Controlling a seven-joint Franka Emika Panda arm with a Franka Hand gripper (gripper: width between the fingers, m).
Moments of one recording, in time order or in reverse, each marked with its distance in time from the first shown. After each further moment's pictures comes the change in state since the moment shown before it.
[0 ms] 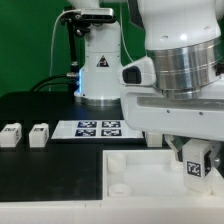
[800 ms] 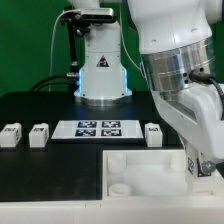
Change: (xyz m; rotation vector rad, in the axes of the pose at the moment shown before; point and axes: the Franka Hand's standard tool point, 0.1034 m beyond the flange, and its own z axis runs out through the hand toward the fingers) arm -0.006 0.001 0.003 0.047 -0.028 0.504
